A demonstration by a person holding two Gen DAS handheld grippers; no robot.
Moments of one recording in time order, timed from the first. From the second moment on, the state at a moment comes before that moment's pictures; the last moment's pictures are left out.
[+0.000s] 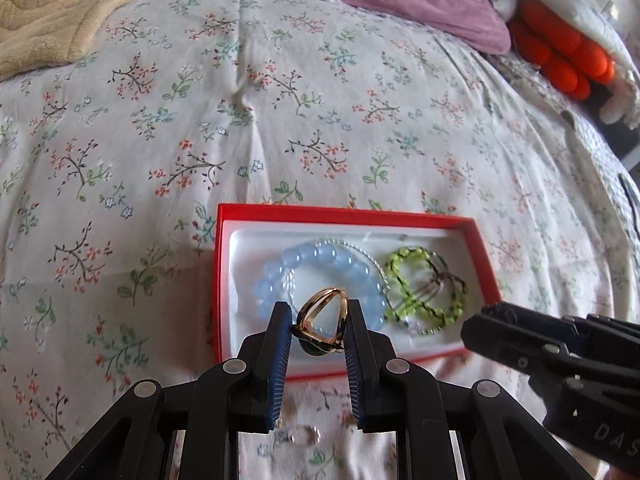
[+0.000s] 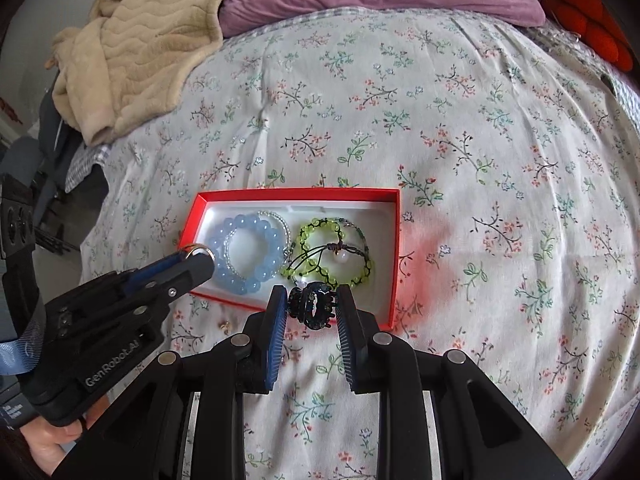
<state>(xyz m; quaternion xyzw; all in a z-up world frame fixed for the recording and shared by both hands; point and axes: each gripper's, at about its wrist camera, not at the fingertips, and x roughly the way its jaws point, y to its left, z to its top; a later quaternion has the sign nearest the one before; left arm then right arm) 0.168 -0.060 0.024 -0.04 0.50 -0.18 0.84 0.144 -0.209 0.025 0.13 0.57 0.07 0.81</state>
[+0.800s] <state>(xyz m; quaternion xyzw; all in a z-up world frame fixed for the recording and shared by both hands) 0.166 -0.070 0.020 -0.01 0.50 -0.17 0.85 0.151 -0.226 0.008 0.14 0.58 0.05 0.80</state>
